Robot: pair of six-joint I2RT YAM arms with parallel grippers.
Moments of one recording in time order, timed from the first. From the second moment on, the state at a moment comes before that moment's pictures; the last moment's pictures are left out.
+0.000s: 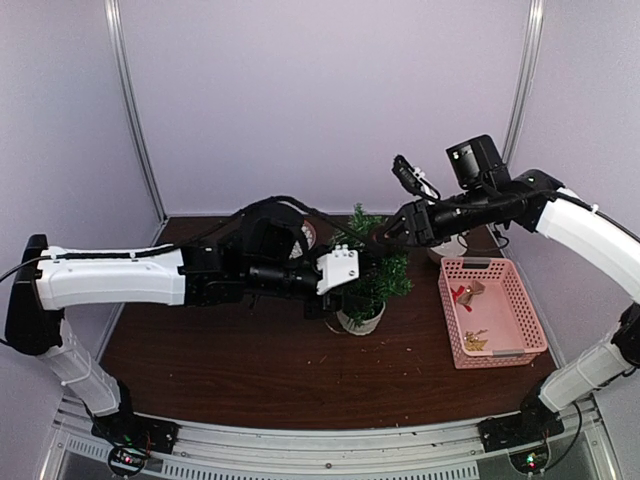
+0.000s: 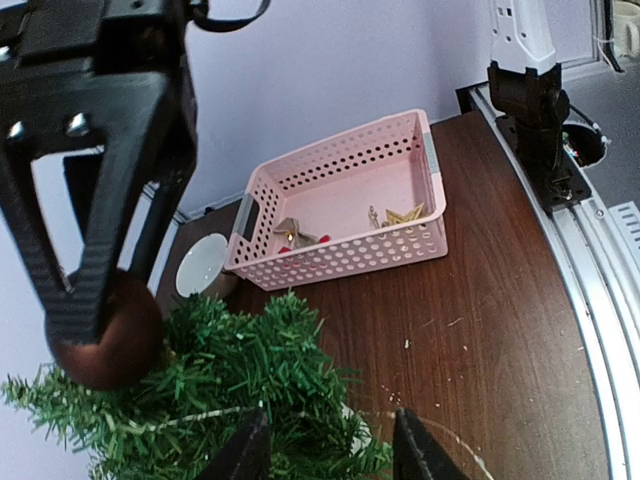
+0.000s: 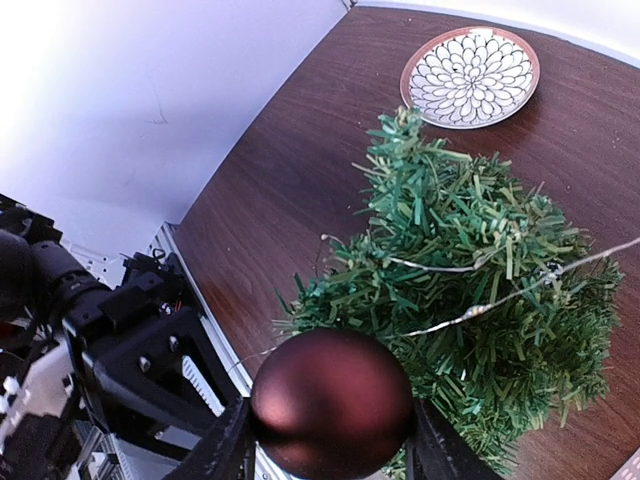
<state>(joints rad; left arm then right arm) -1.11 1.56 1.25 -0.10 0.20 0.58 0.62 1.39 1.44 -0.73 -0.51 0.31</state>
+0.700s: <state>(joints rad) -1.16 1.58 1.29 0.00 0.09 0.71 0.62 1.32 1.37 -0.68 -0.51 0.35</state>
